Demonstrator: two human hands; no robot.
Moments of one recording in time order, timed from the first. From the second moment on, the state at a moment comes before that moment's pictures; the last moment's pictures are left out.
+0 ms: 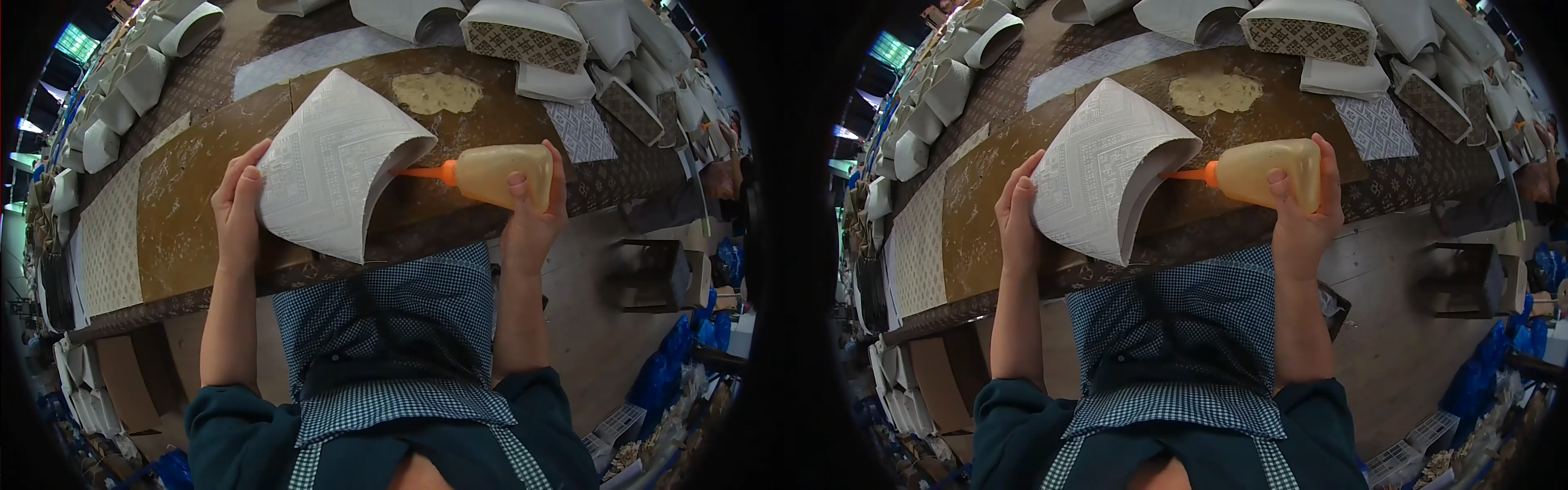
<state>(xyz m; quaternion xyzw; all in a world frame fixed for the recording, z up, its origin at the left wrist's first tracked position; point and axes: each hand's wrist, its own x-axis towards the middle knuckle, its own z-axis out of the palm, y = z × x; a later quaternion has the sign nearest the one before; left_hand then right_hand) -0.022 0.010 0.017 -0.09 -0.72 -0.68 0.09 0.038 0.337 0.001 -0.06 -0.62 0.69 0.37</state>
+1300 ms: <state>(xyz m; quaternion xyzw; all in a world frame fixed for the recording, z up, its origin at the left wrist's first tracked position) -0.026 0.001 0.018 -0.15 -0.77 -0.62 0.04 0.067 0.319 -0.009 -0.04 -0.53 0.83 0.16</state>
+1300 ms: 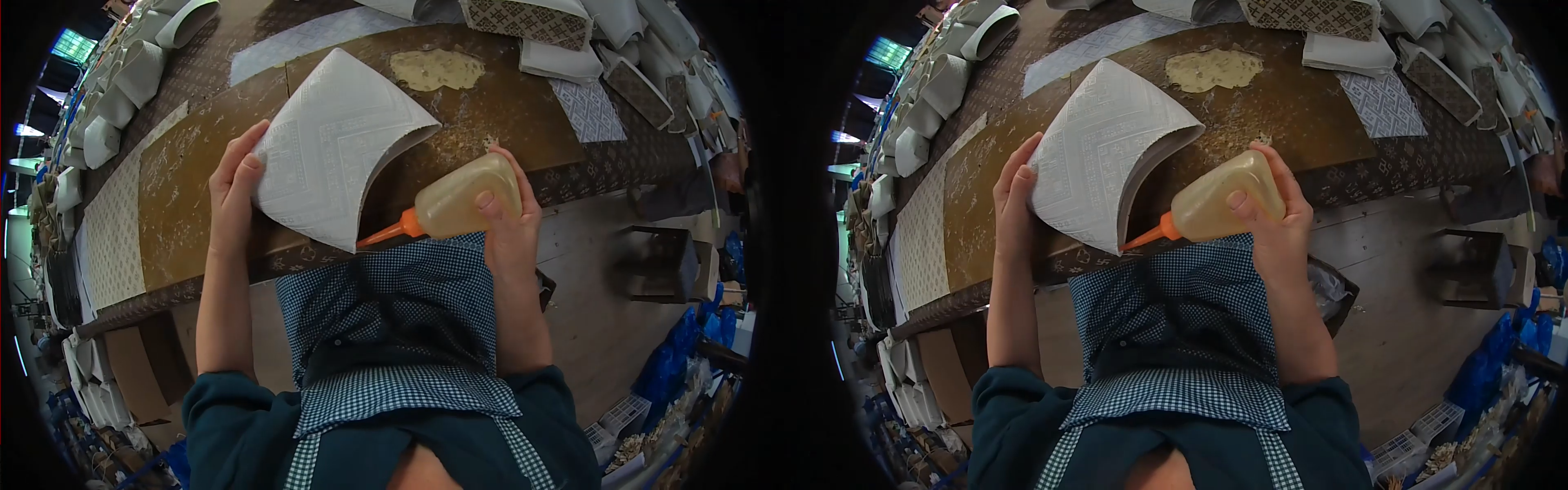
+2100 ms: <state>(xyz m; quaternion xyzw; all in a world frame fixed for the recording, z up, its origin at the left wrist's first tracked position) -0.093 0.055 0.102 -0.29 -0.72 -0.63 0.05 0.064 0.343 0.011 -0.04 -0.53 0.78 0.32</state>
